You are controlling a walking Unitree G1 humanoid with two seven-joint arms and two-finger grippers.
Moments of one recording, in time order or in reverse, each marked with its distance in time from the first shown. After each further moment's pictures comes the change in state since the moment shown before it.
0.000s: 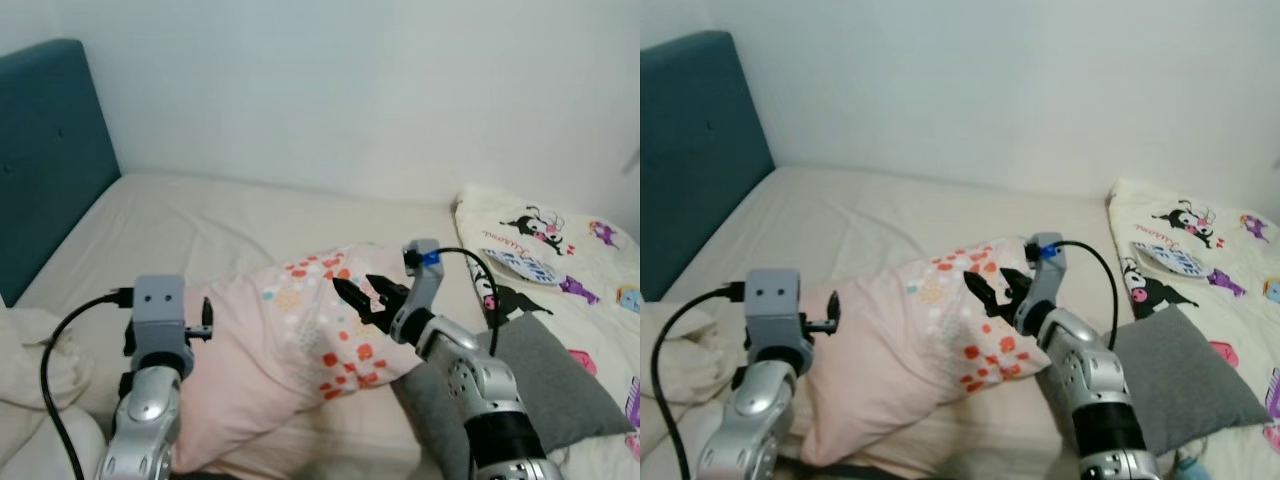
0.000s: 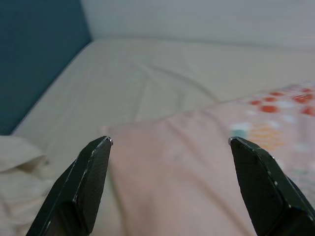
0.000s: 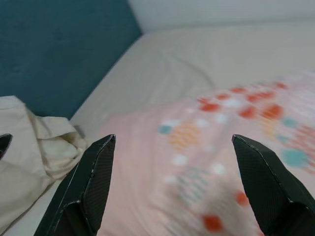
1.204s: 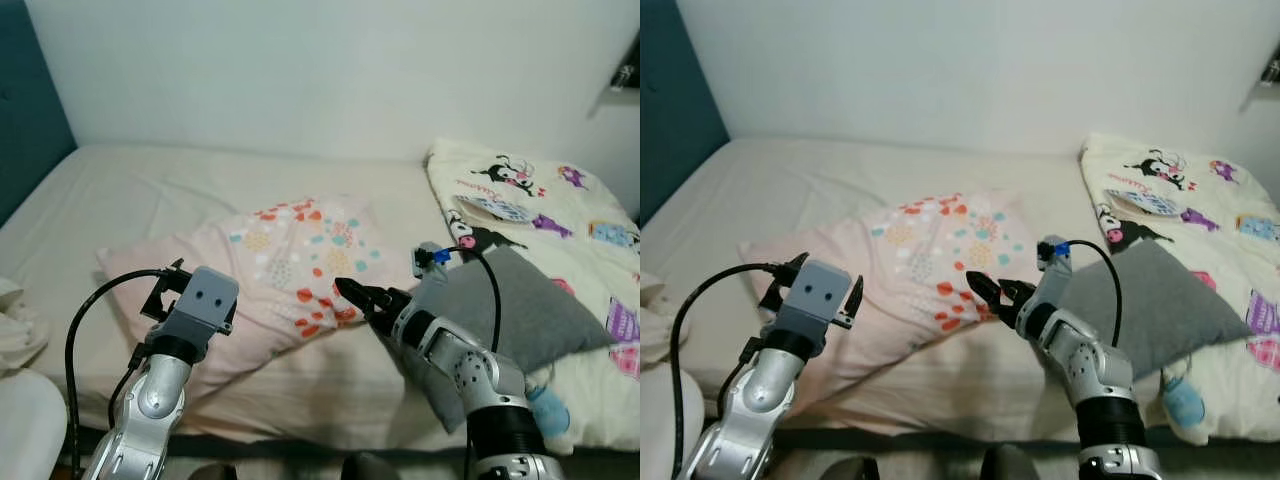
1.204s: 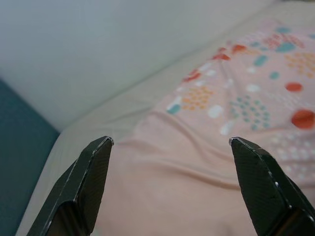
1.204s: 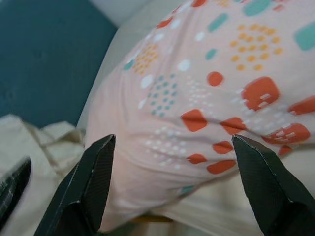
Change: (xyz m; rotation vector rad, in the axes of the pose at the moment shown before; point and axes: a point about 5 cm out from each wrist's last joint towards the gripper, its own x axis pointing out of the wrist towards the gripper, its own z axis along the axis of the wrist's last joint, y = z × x) left arm -0.001 -0.019 0.027 0.465 -0.306 -0.218; right arm 0.003 0.001 0.001 0.341 0.014 -0.011
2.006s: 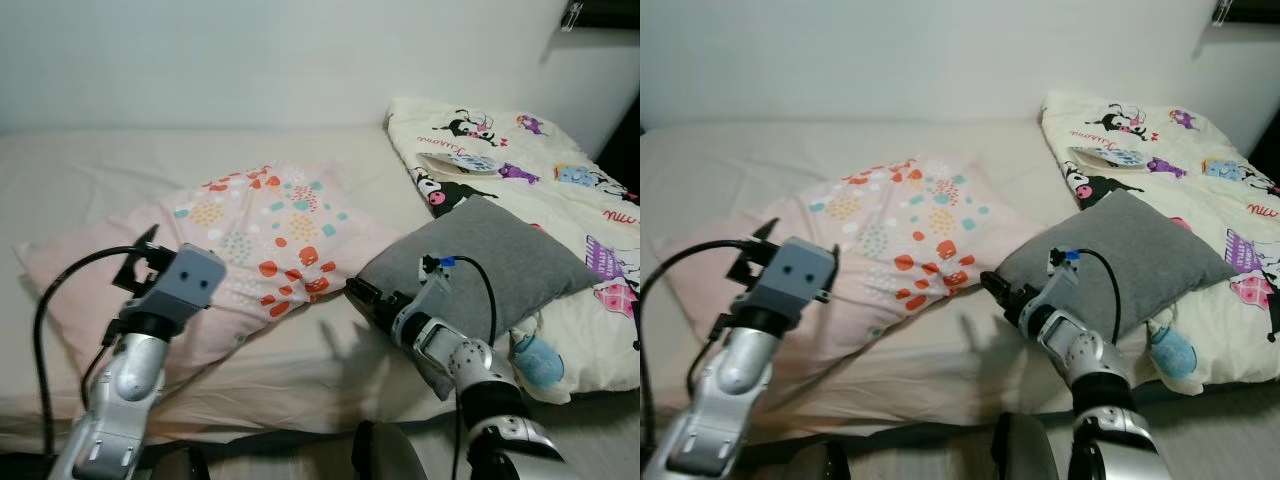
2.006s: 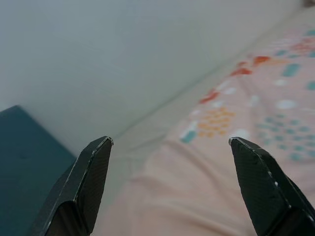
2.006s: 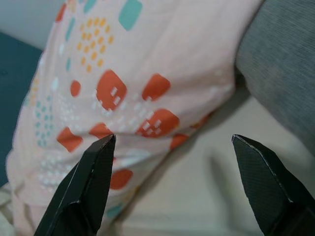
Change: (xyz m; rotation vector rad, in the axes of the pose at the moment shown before) left arm 0.003 0.057 0.020 0.135 -0.080 0.204; right arm 0.018 -0.029 -0.007 0.184 0.003 -0.107
